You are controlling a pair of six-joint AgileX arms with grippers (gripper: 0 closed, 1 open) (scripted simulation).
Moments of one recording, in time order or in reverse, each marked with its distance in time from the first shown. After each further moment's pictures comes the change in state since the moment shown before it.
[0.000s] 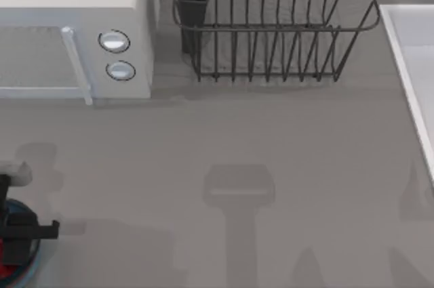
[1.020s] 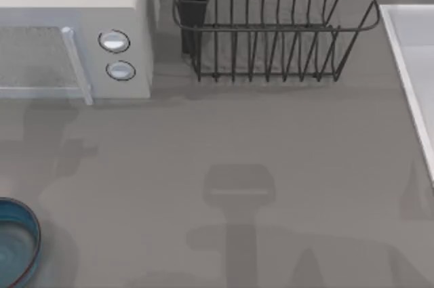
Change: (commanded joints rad) left arm -0.009 -0.119 0.910 -0.992 0.055 0.005; right arm 0.000 0.000 0.000 0.000 0.000 0.000
